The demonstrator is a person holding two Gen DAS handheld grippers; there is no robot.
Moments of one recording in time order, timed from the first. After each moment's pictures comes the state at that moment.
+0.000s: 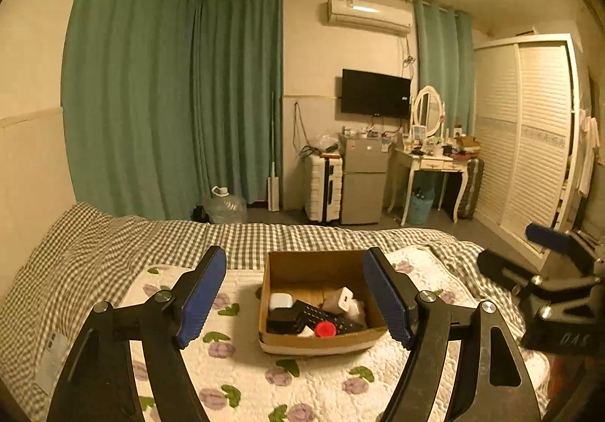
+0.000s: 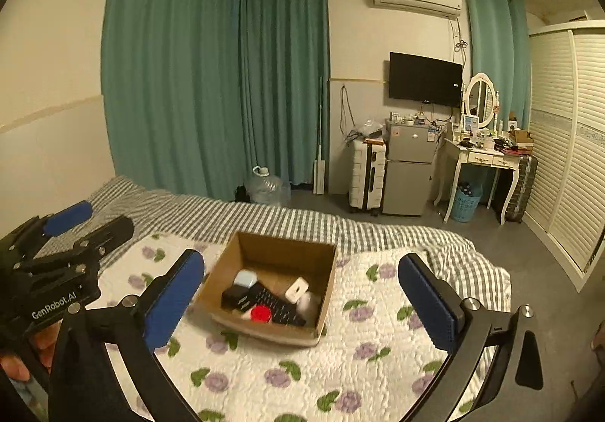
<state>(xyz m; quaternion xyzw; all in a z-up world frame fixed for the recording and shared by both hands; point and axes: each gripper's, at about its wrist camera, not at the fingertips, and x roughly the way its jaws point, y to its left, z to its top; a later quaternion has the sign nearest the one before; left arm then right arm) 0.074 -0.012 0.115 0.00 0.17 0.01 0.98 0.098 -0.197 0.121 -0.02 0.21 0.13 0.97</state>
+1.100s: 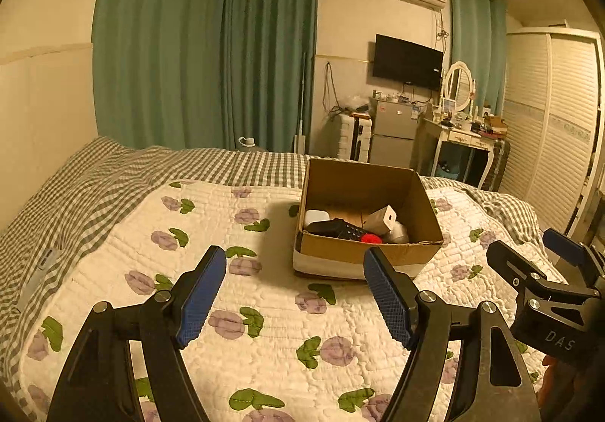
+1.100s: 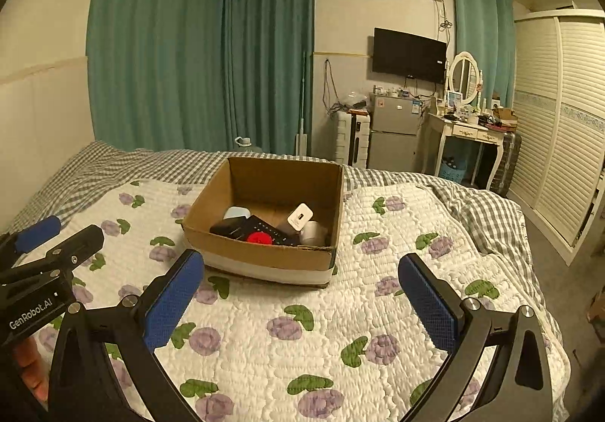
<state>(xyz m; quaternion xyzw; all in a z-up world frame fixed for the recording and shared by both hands) 0.050 0.026 -0.013 -0.04 0.24 0.06 0.97 0.078 -0.162 -0.008 -0.03 0.23 0.08 0.97</state>
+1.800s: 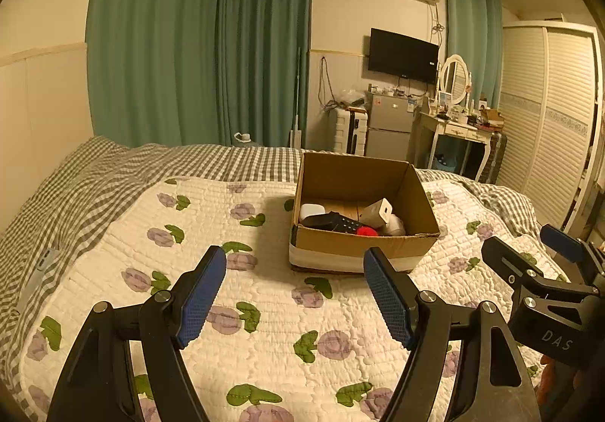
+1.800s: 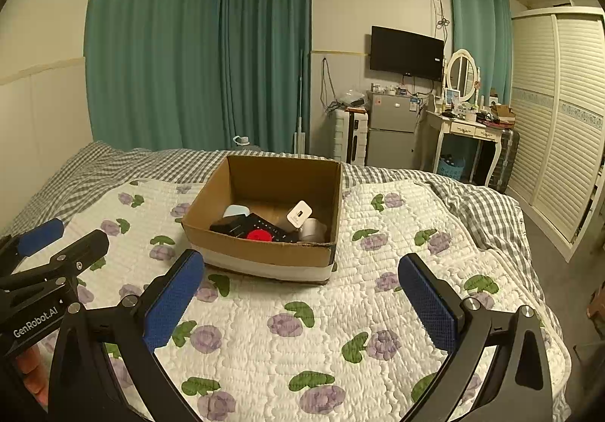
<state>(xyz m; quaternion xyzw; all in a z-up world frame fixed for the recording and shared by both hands) 0.050 0.024 -0.015 -0.03 0.25 0.05 0.97 0.075 -0.162 -0.008 -0.03 0.24 0.08 0.97</state>
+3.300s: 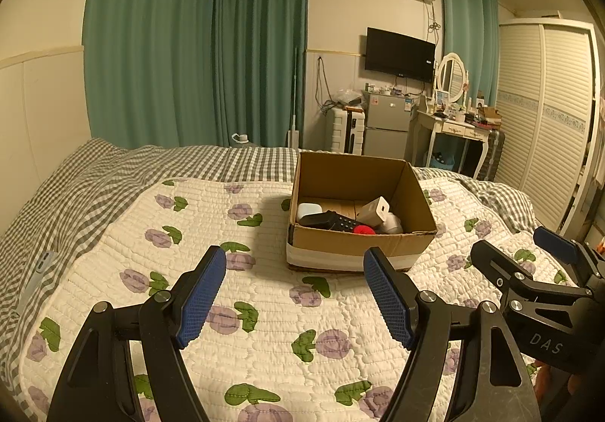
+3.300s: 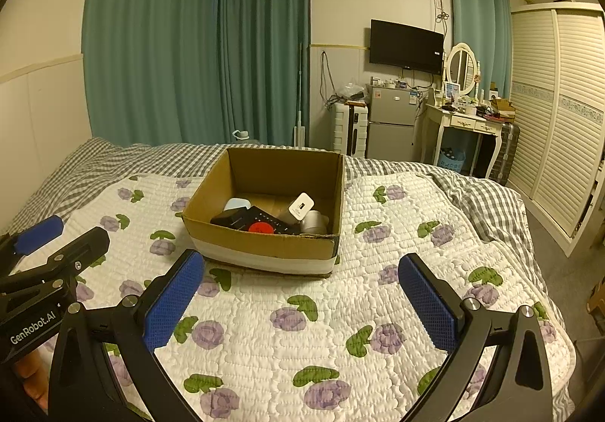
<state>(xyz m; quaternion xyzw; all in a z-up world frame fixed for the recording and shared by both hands) 0.047 0.019 -0.015 -0.03 0.25 0.05 0.97 0.075 -0.157 -0.016 -0.02 0.25 0.08 0.97</state>
